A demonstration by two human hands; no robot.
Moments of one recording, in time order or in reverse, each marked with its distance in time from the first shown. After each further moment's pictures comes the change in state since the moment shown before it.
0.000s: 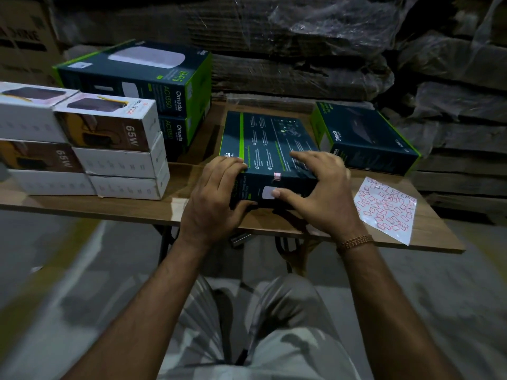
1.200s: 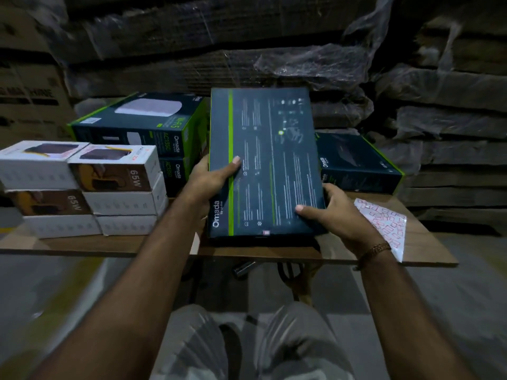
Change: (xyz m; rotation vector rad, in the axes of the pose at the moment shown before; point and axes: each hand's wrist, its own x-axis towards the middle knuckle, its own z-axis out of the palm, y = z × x) left_hand 0.112 -0.005 -0.020 -0.960 -0.111 -0.958; right_hand 0.010 0.031 -0.029 0.721 -0.249 0.474
